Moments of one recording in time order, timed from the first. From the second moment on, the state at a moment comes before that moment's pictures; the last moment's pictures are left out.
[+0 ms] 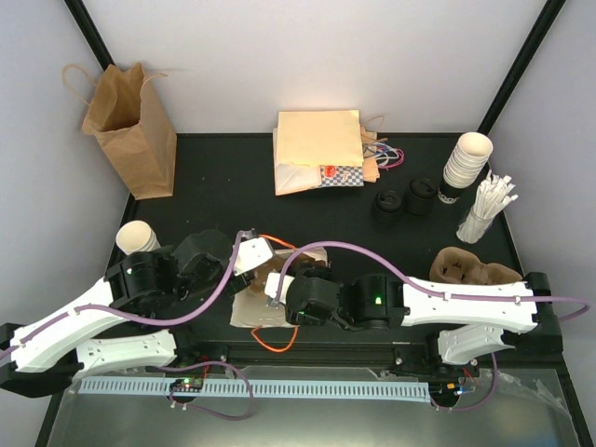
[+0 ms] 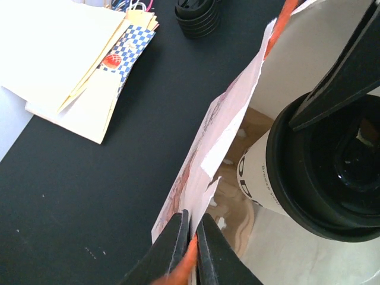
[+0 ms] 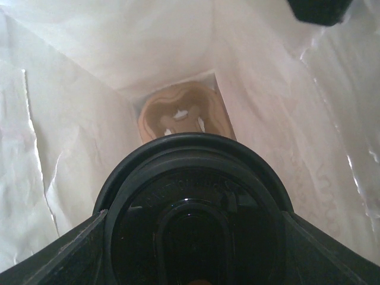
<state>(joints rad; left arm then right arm) -1.11 0.85 1.16 -1.02 -0.28 0.15 1.50 1.31 1.24 -0.79 0.47 -0.15</state>
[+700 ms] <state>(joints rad) -1.11 0.73 1.20 -0.93 -0.15 0.08 1.50 1.34 1.23 -0.84 0.49 -0.15</state>
